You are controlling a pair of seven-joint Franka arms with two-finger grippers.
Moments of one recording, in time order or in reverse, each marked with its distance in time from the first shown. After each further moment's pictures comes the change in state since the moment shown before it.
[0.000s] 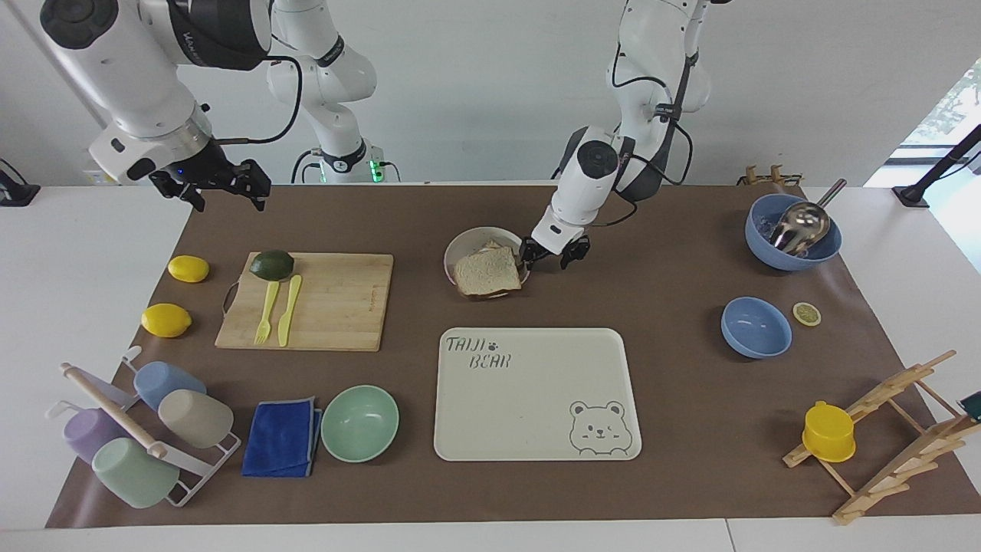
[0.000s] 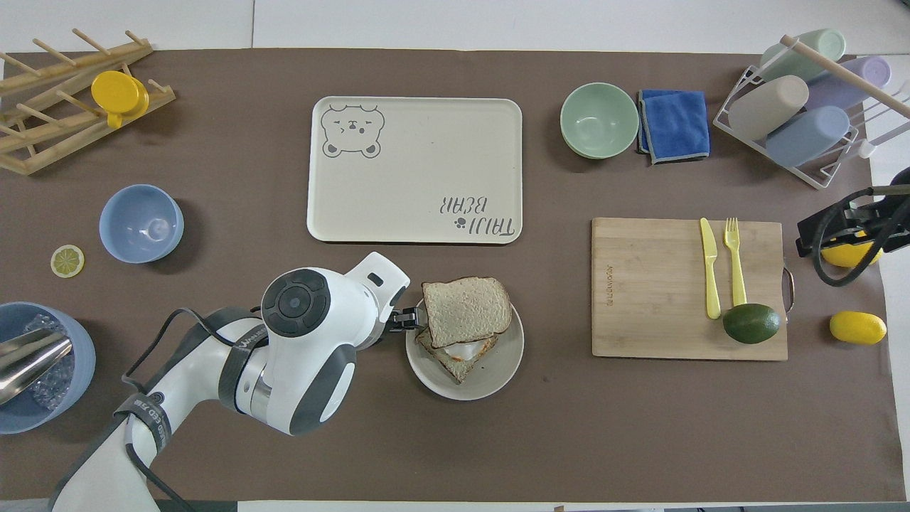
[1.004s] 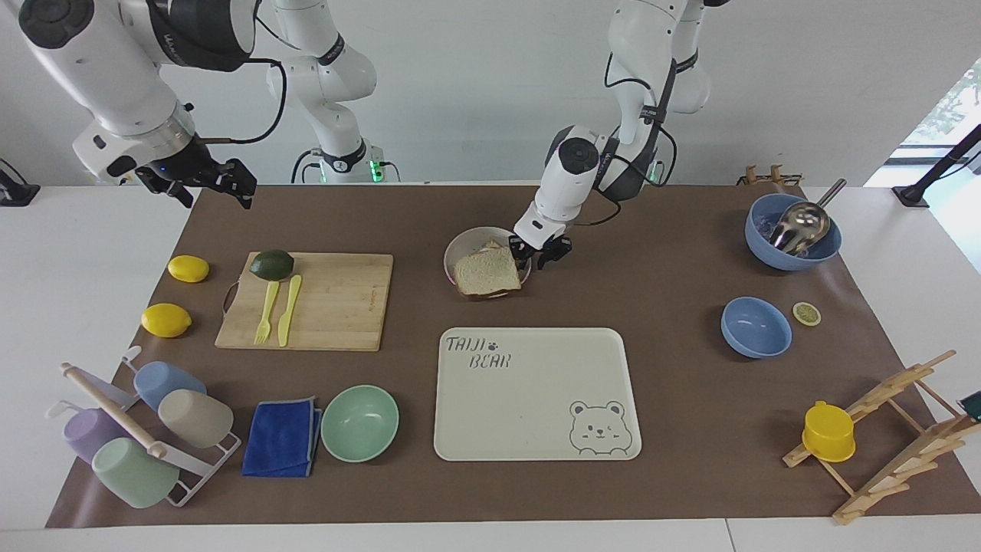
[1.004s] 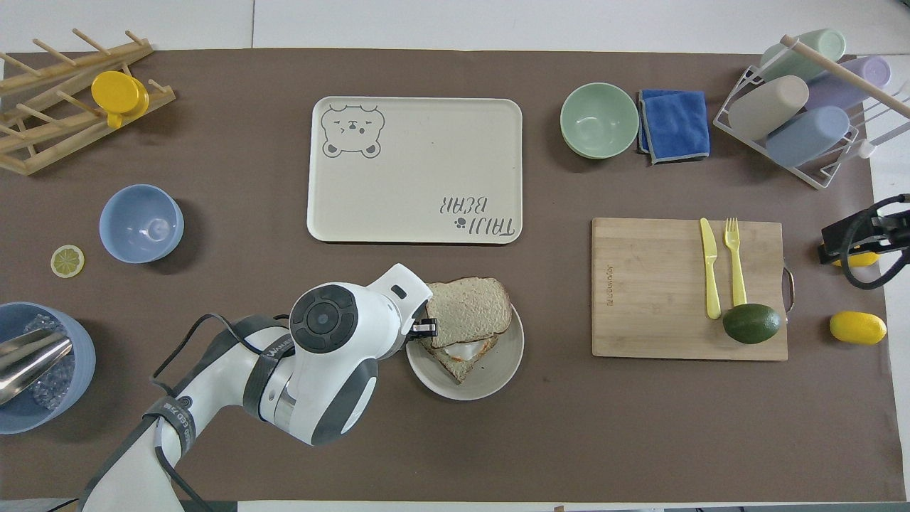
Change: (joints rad) left arm -0.051 0.024 0.000 0.000 -0.002 0.049 0.000; right arm -0.047 -0.028 -0.007 -0.042 0.001 0.015 0.001
